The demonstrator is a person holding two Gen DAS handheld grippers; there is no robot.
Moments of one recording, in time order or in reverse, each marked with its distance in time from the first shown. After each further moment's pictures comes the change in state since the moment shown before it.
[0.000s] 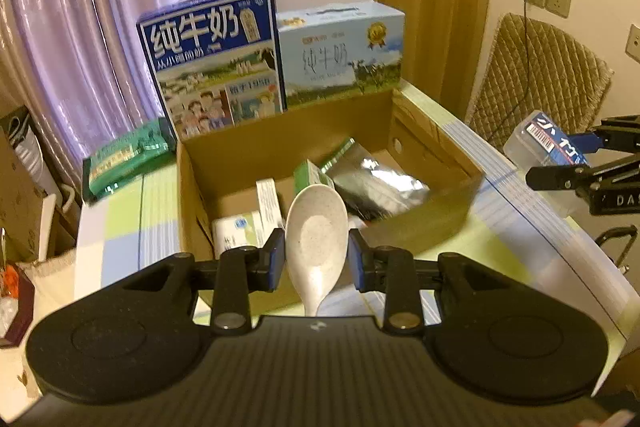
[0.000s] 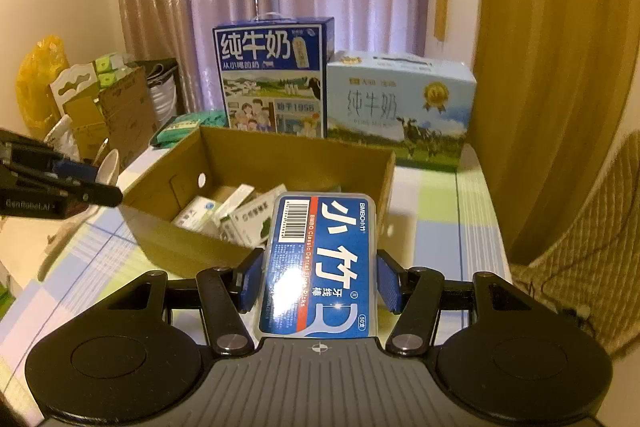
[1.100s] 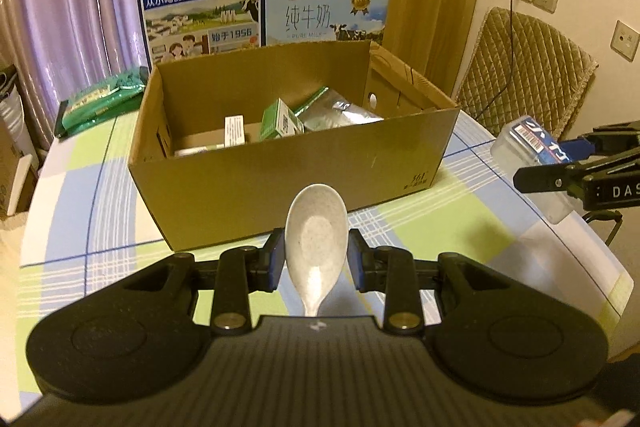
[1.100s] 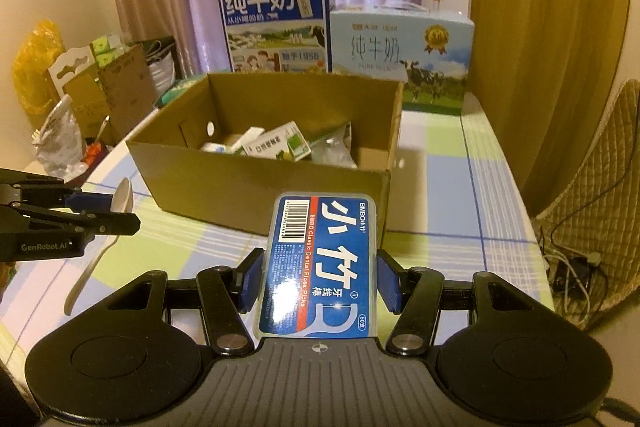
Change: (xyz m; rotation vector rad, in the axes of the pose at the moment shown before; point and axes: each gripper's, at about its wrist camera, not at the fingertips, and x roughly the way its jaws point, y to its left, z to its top) left arm 0.009 -0.025 -0.092 -0.073 -0.007 -0.070; right arm -0.009 0.020 -0.067 0.056 0.067 -0.003
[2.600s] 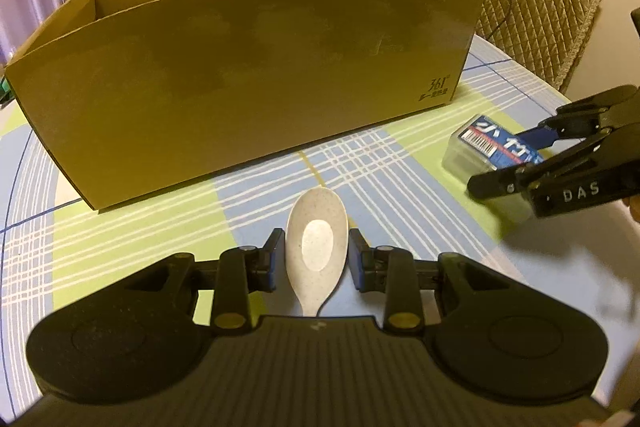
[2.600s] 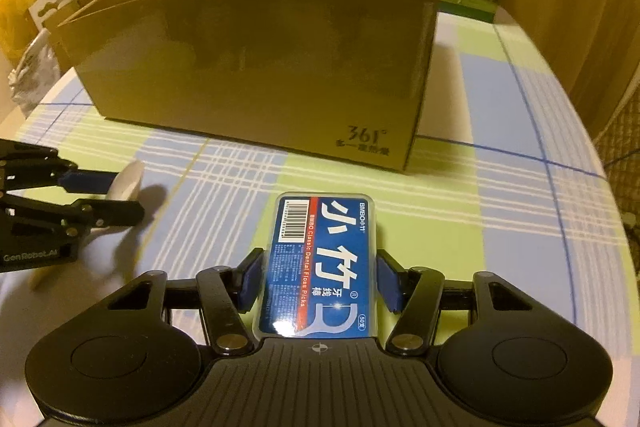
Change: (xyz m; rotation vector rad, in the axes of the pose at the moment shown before) left arm 0.116 -0.005 -0.059 0.071 0.110 -0.041; right arm 0.134 -0.022 -0.061 -0.017 0.199 -0.005
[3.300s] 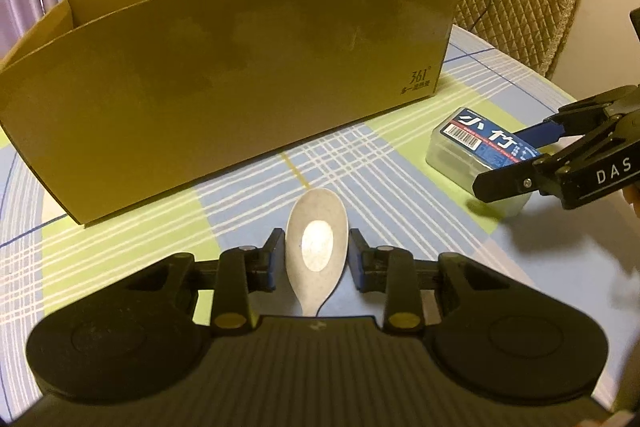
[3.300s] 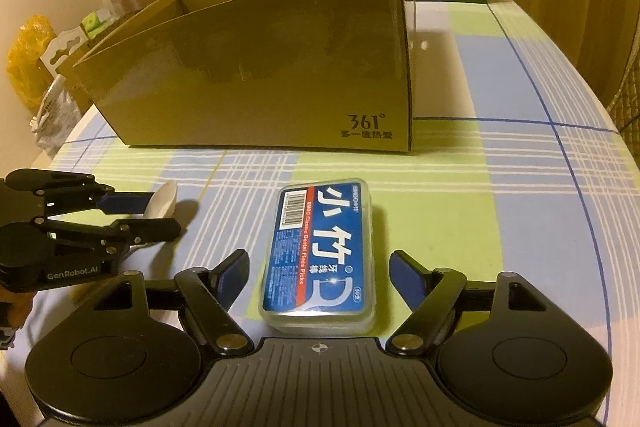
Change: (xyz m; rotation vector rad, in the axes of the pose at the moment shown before) left arm 0.006 -0.008 -0.002 0.059 -0.014 -0.026; right arm -0.014 -0.012 -0.014 0.126 -0.040 0.117
